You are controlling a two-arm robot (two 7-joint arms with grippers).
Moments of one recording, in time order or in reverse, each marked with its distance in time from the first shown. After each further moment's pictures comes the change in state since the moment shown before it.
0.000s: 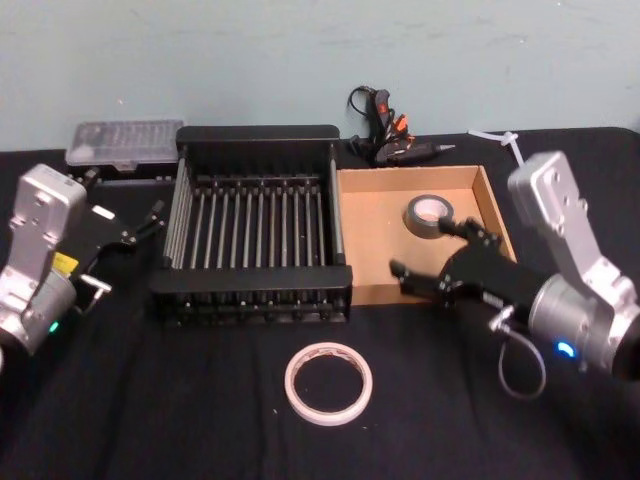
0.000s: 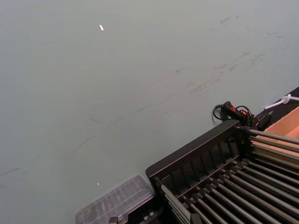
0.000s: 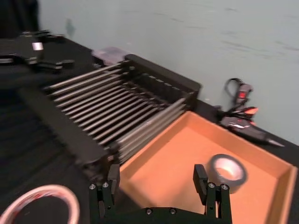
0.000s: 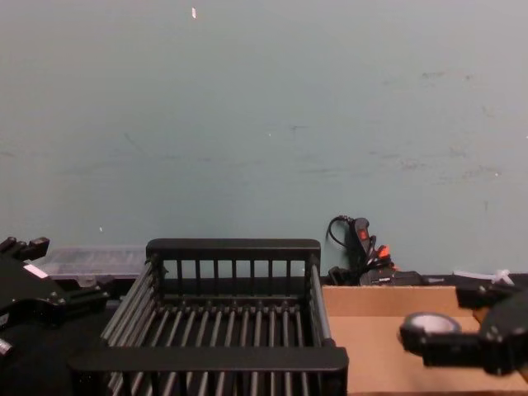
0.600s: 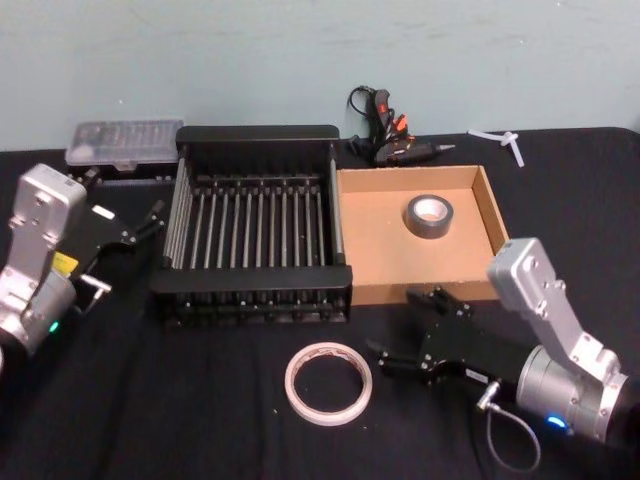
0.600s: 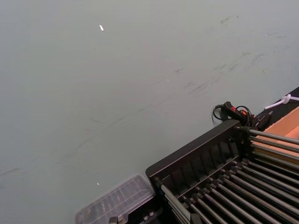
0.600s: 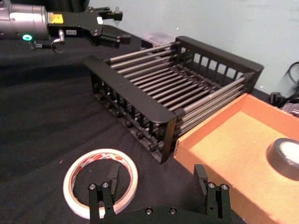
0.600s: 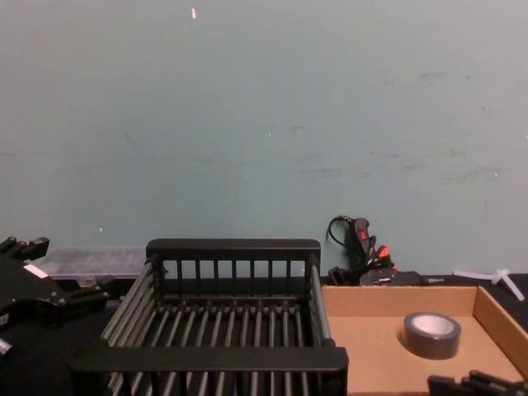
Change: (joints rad) left arm 0.000 0.000 0.000 0.000 0.000 0.000 0.000; right arm -0.088 0.069 -0.083 0.010 0.032 -0.133 0.059
